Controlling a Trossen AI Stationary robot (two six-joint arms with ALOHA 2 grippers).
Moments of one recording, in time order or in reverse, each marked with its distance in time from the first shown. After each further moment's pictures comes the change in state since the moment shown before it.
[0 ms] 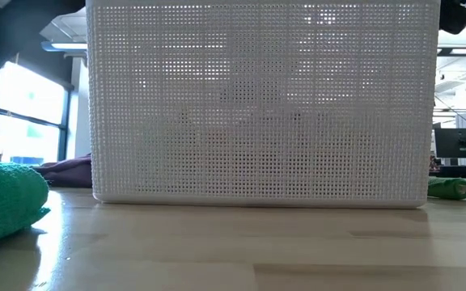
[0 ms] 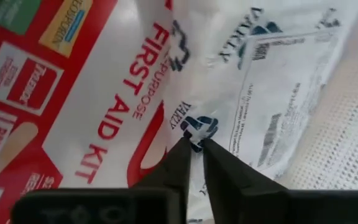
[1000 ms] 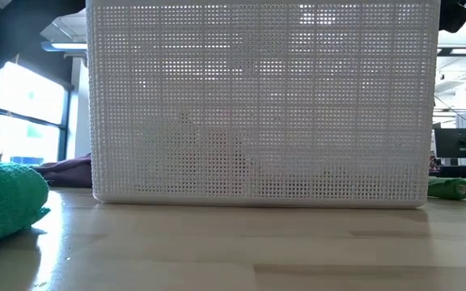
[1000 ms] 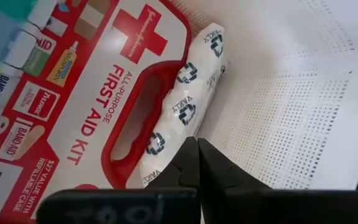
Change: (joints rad) left arm 0.000 0.005 0.297 -0.173 0.014 -0.008; right arm 0.000 0.000 0.000 -0.018 0.031 -0.091
